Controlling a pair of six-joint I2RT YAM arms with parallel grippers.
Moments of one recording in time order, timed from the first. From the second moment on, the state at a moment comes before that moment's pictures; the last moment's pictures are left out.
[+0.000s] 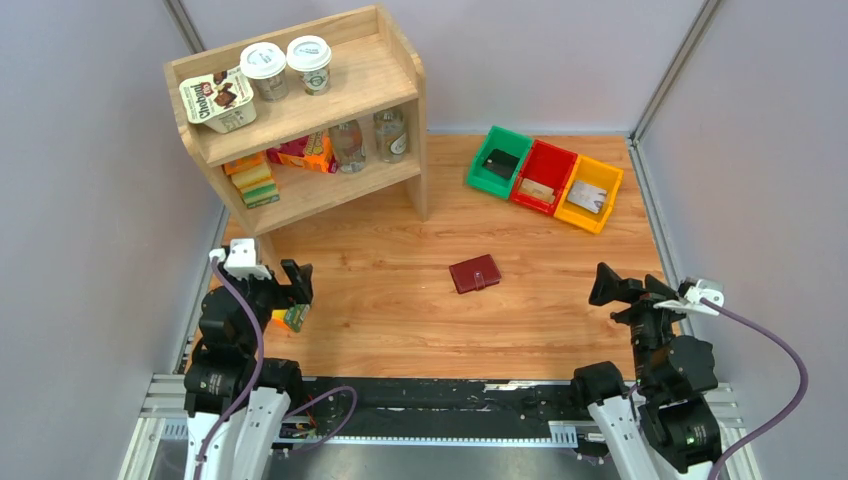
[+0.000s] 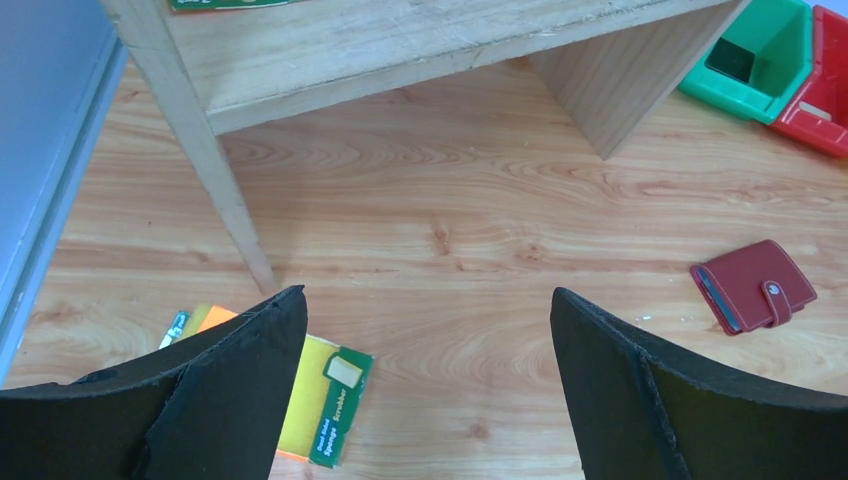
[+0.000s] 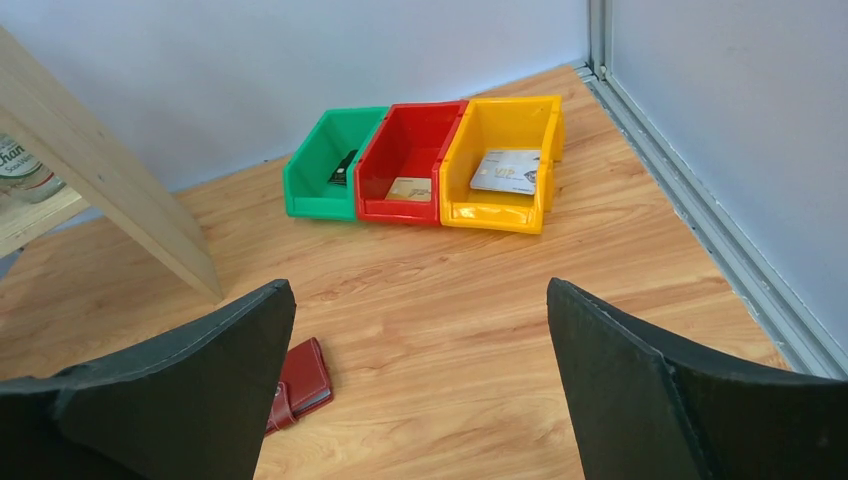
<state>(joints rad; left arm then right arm) -0.10 0.23 0.66 -0.66 -0.03 -0.19 0.24 0.01 0.68 -0.64 0.35 0.28</state>
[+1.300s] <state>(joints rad) -0.21 0.72 0.65 -0.58 0.44 -0.28 0.24 1.08 0.55 -0.30 -0.24 0.67</state>
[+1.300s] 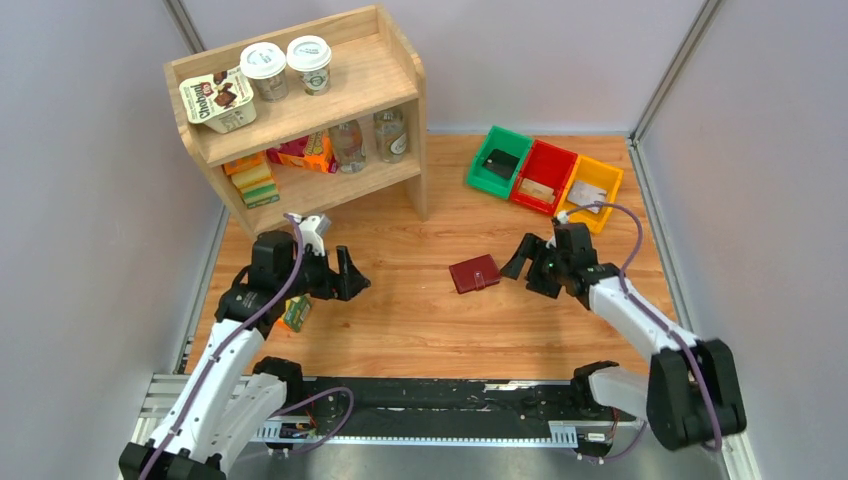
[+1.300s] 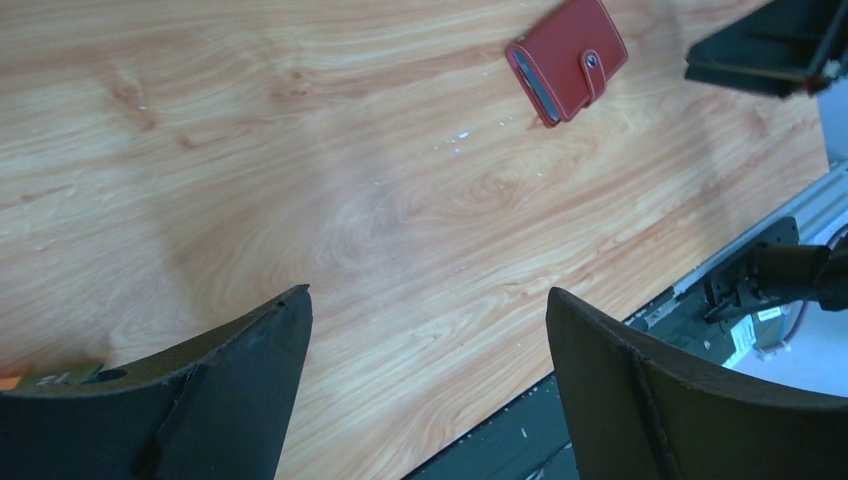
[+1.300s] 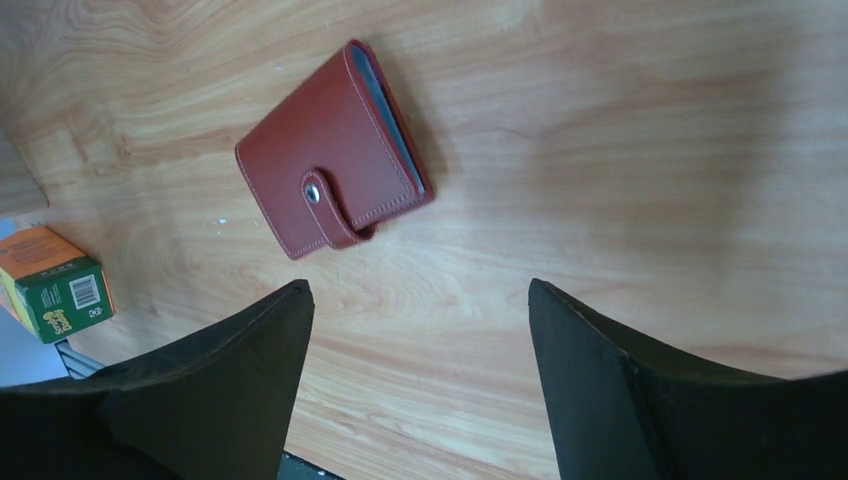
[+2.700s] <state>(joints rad) -0.46 0.89 0.63 -0.45 0.32 -0.41 0.34 1.65 0.98 -0.34 -0.28 0.35</state>
